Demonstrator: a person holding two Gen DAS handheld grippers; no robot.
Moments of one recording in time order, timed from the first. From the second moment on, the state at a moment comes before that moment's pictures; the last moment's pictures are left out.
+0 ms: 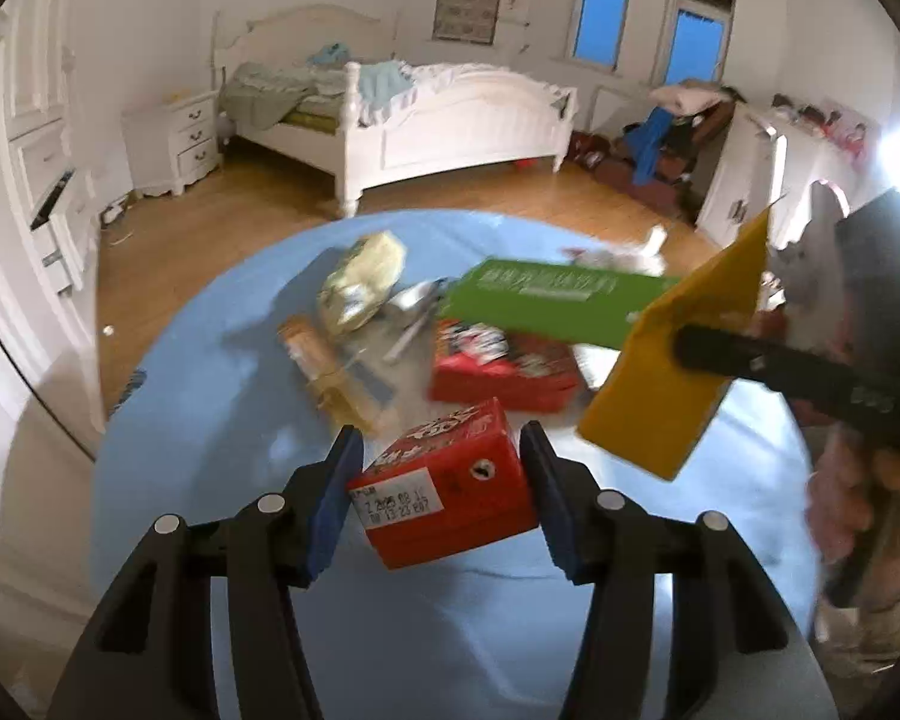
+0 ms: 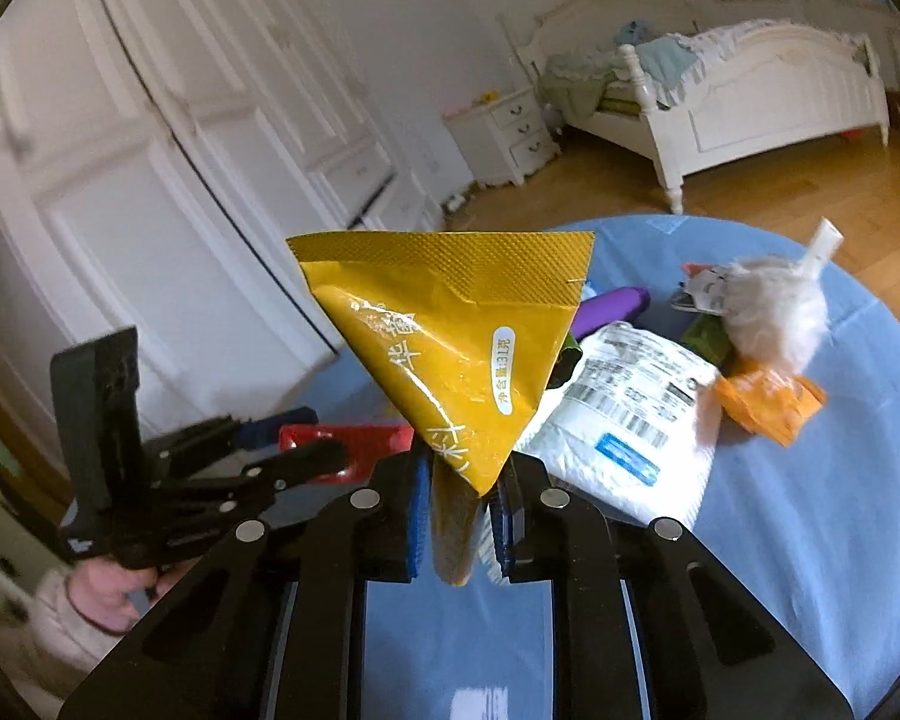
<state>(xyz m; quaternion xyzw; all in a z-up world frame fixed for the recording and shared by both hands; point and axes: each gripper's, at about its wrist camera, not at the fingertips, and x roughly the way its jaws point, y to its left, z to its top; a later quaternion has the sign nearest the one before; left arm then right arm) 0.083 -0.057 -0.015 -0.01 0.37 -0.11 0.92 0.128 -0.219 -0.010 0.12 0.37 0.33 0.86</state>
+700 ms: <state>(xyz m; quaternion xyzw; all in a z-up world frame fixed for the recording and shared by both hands) 0.094 -0.187 0.004 0.00 0.37 -0.20 0.91 0.096 -0.382 -0.029 0.20 0.33 0.23 0.89</state>
